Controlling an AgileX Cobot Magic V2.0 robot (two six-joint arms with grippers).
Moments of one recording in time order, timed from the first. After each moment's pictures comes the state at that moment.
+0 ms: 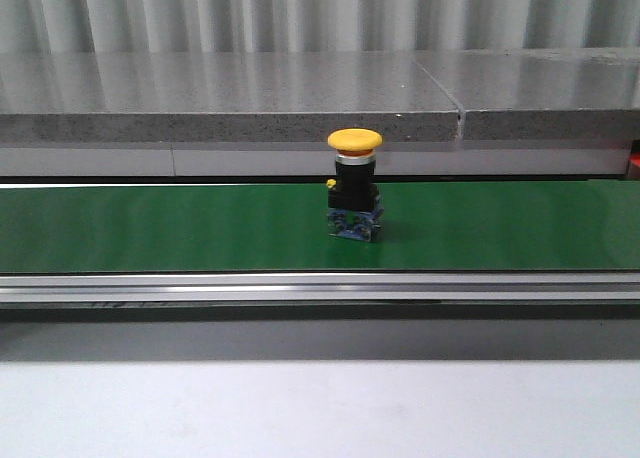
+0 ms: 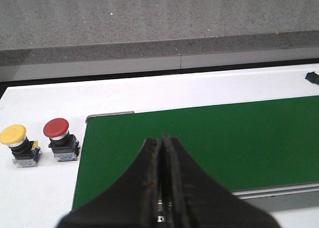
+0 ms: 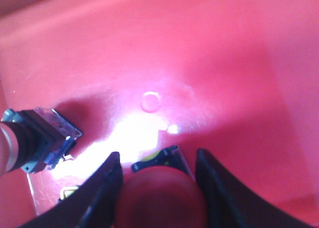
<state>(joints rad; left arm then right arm) -0.03 0.48 -0.54 -0.21 0.50 0.20 -0.66 2.15 -1.75 0.38 0.84 -0.38</state>
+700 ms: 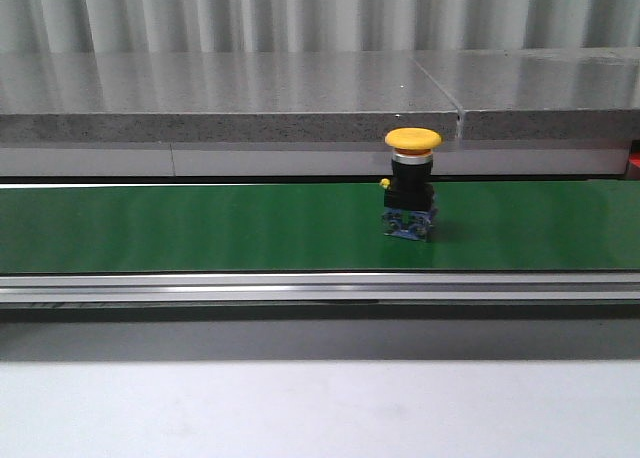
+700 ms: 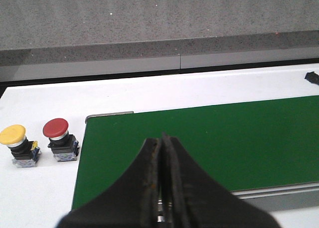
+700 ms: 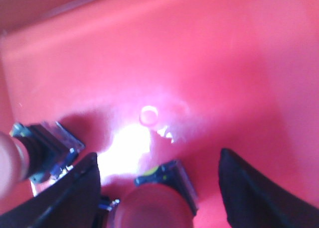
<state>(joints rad) -0.03 0.48 -0.54 -0.21 0.50 0.20 -0.66 2.15 -1.82 0.37 0.85 -0.38</state>
